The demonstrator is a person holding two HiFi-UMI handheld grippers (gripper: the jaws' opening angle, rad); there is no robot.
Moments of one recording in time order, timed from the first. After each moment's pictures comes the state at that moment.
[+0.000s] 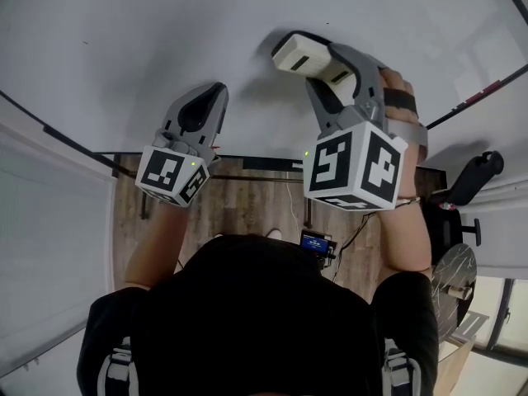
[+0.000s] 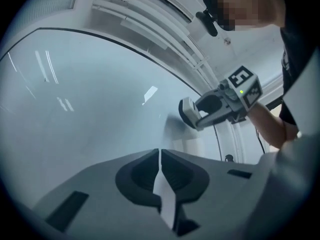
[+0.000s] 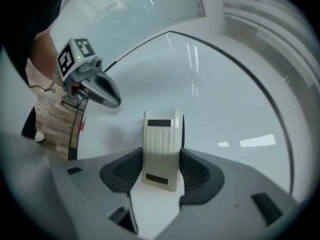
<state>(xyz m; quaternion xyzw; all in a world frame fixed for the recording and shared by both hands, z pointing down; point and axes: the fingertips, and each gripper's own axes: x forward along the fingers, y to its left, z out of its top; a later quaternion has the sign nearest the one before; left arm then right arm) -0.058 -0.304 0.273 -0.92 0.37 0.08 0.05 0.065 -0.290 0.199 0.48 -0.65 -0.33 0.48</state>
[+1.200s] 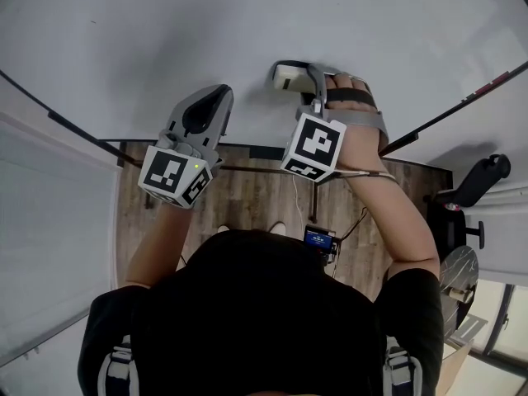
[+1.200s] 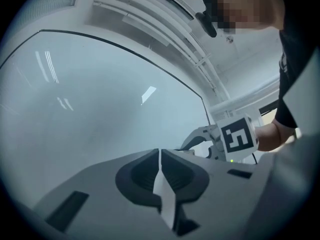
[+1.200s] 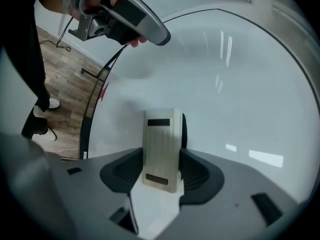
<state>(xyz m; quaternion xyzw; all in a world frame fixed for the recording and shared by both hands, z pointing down) -0.067 -0.291 0.296 -0.92 0.38 0.06 0.03 0.070 -0.332 0.344 0.40 -0.59 -0.33 0.62</state>
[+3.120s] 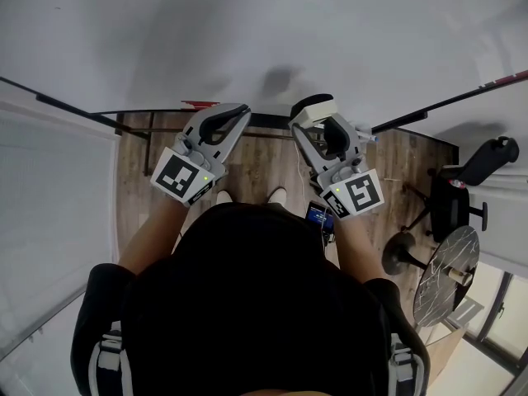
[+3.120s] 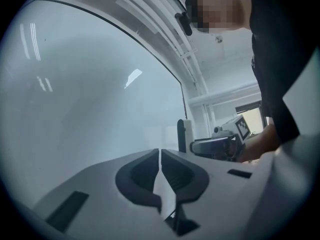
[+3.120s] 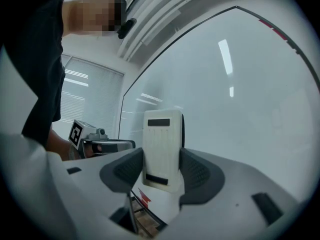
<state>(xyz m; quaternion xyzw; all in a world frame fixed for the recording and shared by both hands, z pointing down) -0.026 -0.231 0.395 -0.97 0.26 0.01 0.01 0.075 -0.214 0.402 0.46 -0.89 0.00 -0.01</state>
